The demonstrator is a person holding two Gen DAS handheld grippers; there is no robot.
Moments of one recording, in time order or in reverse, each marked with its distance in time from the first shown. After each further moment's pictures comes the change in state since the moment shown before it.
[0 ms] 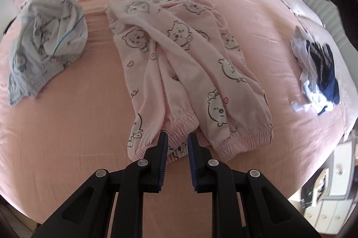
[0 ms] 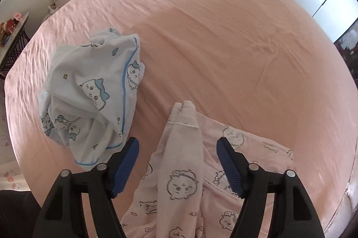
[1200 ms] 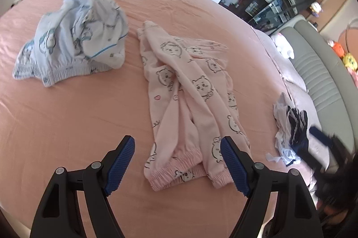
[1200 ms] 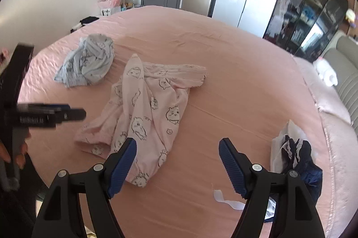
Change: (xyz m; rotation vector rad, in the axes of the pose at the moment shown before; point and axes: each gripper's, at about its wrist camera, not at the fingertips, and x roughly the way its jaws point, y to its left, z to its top) left arm -0.036 0.068 -0.017 -0.271 -0.231 -0.177; right arm -0.137 0.011 -0.322 0.224 -0.368 -0.282
